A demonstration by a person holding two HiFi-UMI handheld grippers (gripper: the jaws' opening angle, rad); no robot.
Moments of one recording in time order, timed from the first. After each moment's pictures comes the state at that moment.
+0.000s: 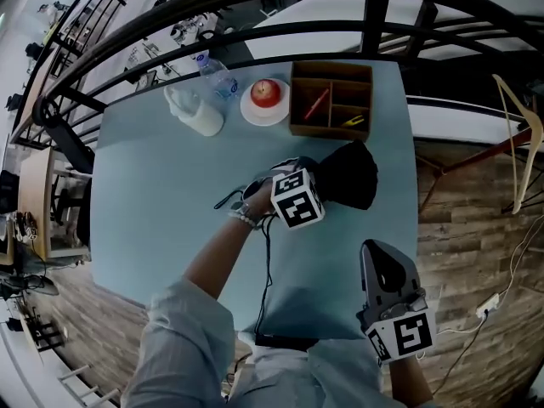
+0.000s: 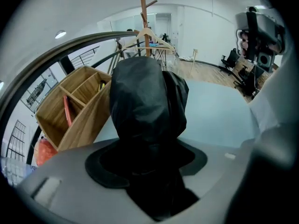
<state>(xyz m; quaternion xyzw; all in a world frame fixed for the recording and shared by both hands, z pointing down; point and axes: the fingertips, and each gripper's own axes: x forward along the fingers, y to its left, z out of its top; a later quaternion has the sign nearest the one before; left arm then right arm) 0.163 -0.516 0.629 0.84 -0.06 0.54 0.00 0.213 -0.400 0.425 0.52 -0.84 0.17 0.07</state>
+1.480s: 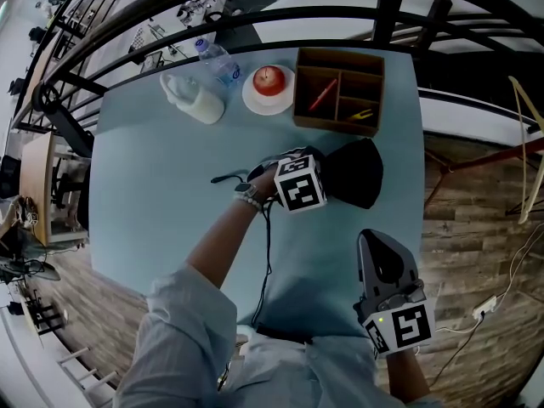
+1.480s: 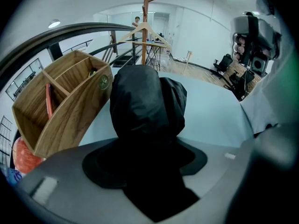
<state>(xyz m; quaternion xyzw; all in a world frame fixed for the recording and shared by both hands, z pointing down) 0.167 -0.516 0.652 0.84 0.00 0.55 0.05 0.208 -0.425 0.442 0.49 -0.85 0.19 0.07</state>
